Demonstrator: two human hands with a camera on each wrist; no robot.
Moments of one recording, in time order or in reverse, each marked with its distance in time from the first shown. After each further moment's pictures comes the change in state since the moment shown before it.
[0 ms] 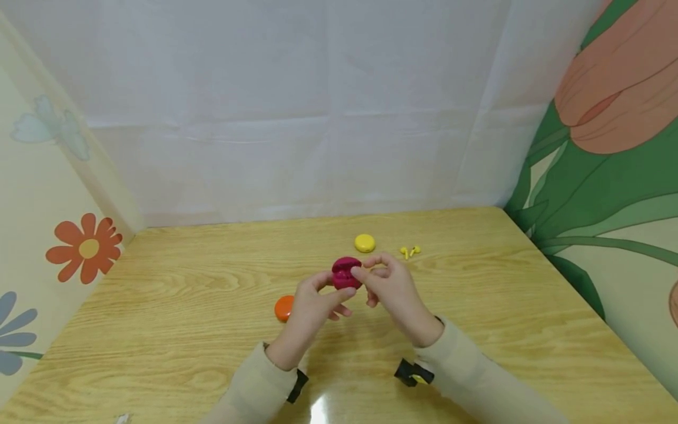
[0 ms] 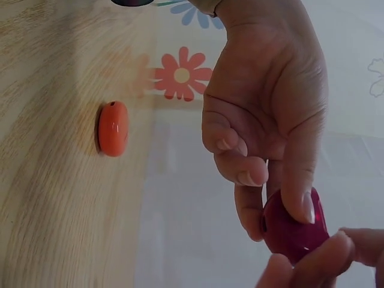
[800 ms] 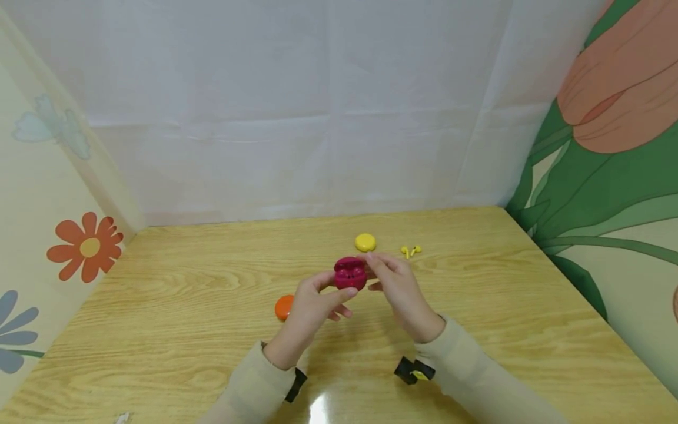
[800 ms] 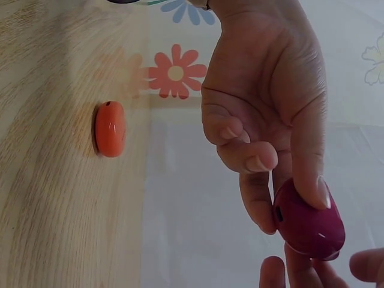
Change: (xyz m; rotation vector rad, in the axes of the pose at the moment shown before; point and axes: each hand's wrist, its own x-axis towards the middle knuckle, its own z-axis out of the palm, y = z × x) left_hand 0.003 0.000 -0.003 -0.012 -0.055 -0.021; right_hand 0.005 0.004 -0.003 -0.021 0.063 -0.055
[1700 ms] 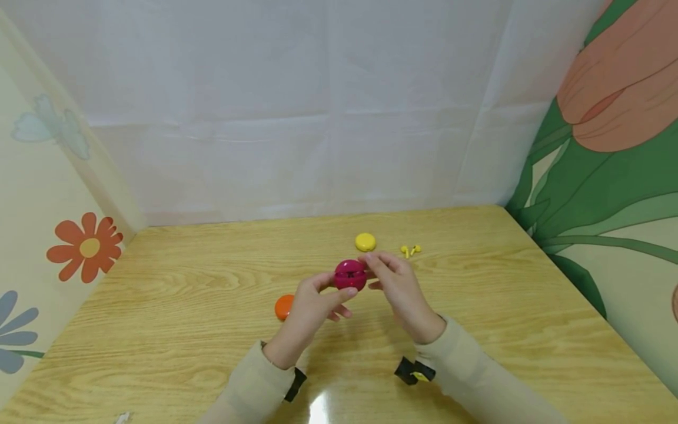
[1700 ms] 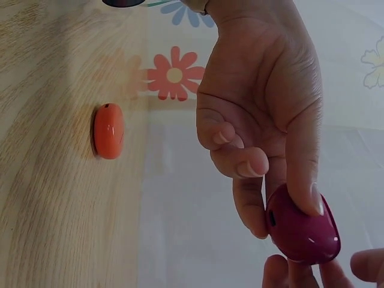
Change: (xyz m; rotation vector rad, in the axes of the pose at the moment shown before) left_hand -0.001 0.001 0.000 0.018 -0.012 -0.001; right_hand -0.003 -0.001 0.000 0.007 0.012 -0.020
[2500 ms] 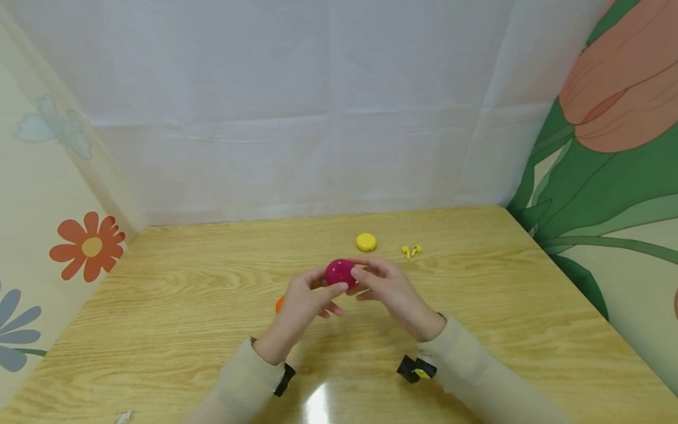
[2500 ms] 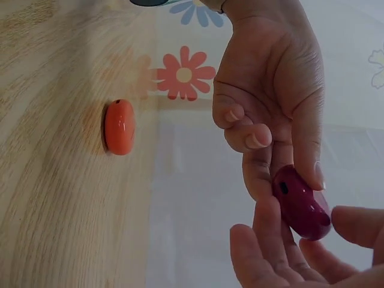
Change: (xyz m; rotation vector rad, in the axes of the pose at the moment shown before) left_hand 0.002 0.002 -0.014 0.030 0.022 -0.027; right_hand 0.006 0.008 -0.007 0.020 -0.347 0.049
